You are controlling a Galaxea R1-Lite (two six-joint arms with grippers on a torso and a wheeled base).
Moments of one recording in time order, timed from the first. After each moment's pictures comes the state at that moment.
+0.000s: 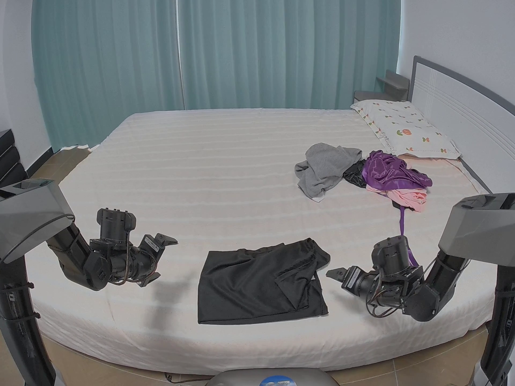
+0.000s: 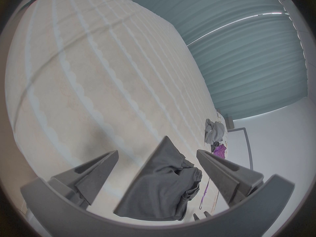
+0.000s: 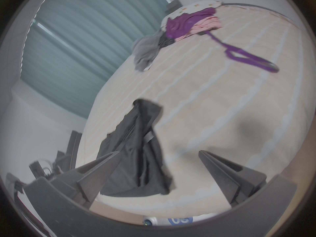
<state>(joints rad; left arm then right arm) -0.13 2.16 -0.74 -0.72 -0.18 -1.09 0.44 2.23 -0.58 -0.93 -0.03 0.88</state>
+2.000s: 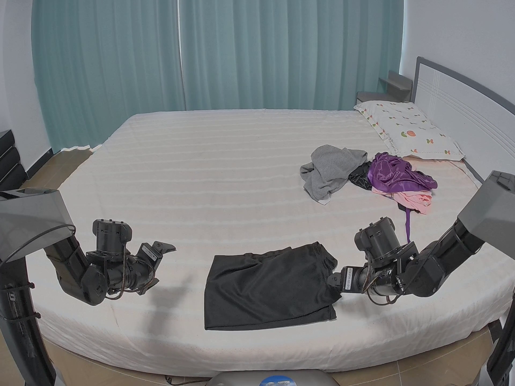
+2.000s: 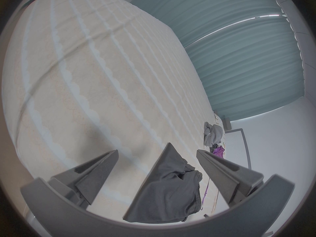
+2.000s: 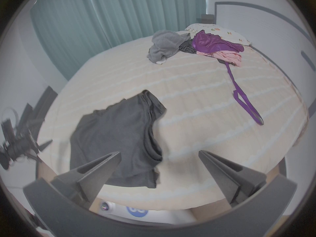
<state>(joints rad) -0.12 2.17 -0.62 -0.89 -0.18 -1.09 0.51 2.09 -0.81 -0.35 -0.24 0.55</state>
